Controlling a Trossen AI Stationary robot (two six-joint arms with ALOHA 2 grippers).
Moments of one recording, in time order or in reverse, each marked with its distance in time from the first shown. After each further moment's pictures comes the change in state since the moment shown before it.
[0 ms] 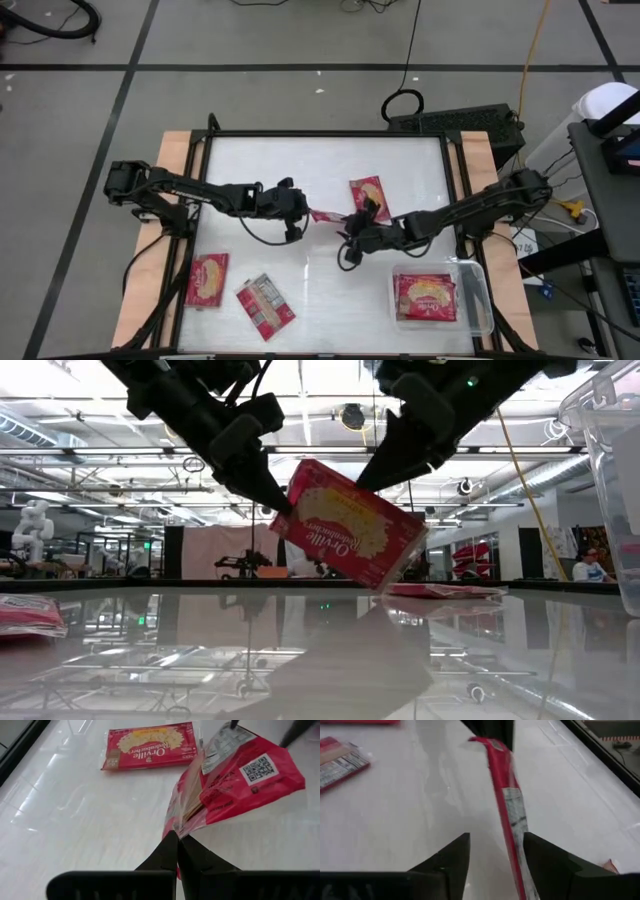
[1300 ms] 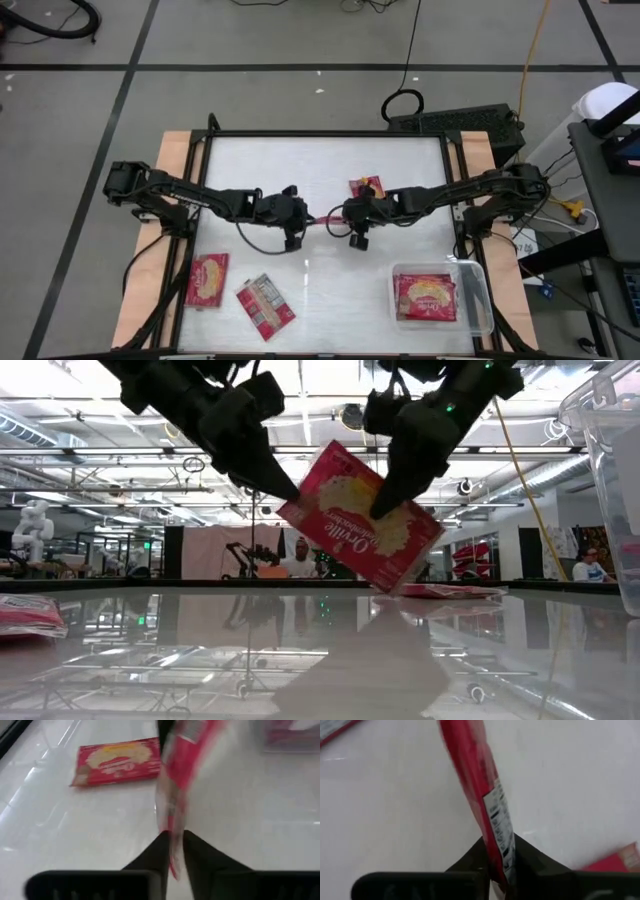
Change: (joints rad) left arm -0.061 0.001 0.000 0.054 0.049 -0.001; right arm -0.205 0.001 0.068 -0.219 -0.377 -0.121
